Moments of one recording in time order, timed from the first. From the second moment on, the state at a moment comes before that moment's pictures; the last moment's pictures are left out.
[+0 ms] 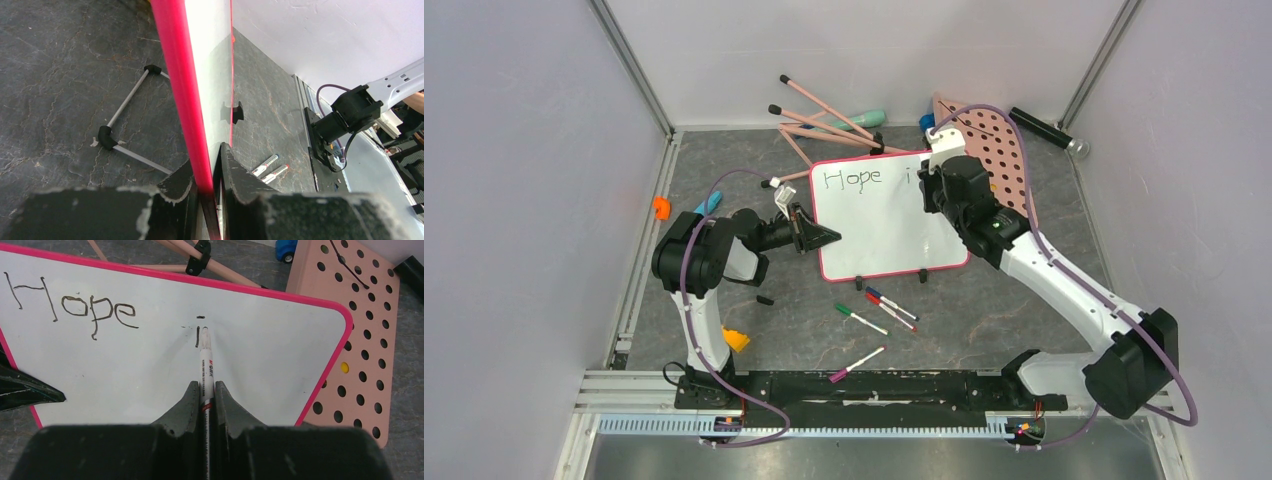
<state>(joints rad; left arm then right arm) -0.21 2.00 0.62 1.50 1.08 -0.68 0.57 1.28 1.10 -0.21 0.29 0.06</state>
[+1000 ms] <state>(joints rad) -0.21 2.00 0.62 1.50 1.08 -0.68 0.56 1.32 1.06 -0.20 0.31 0.06</state>
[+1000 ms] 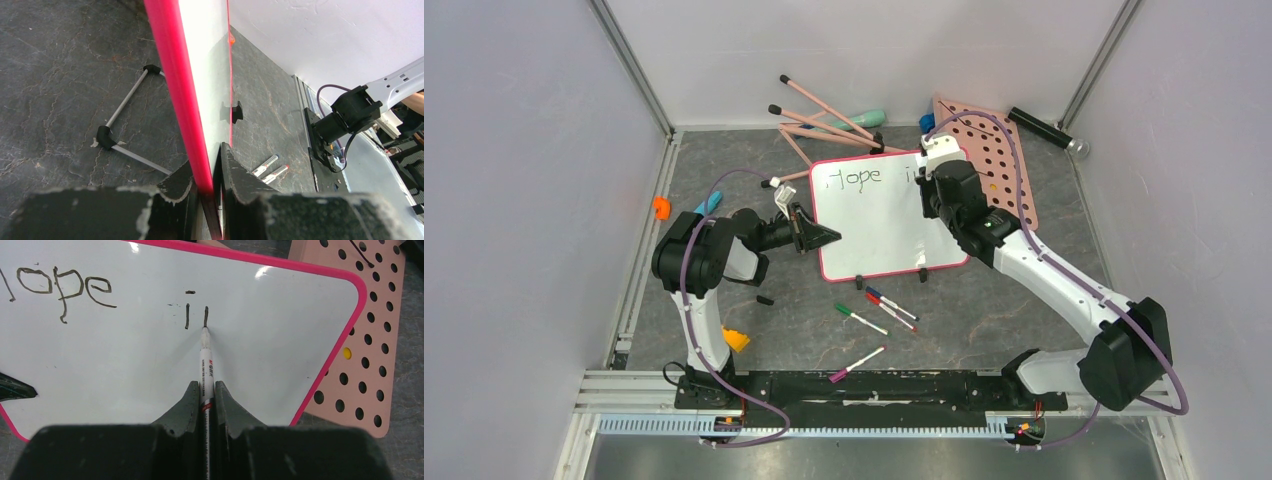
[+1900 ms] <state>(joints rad) -0.21 2.00 0.62 1.50 1.08 -0.68 0.53 1.34 1.11 -0.21 0.33 0.05</state>
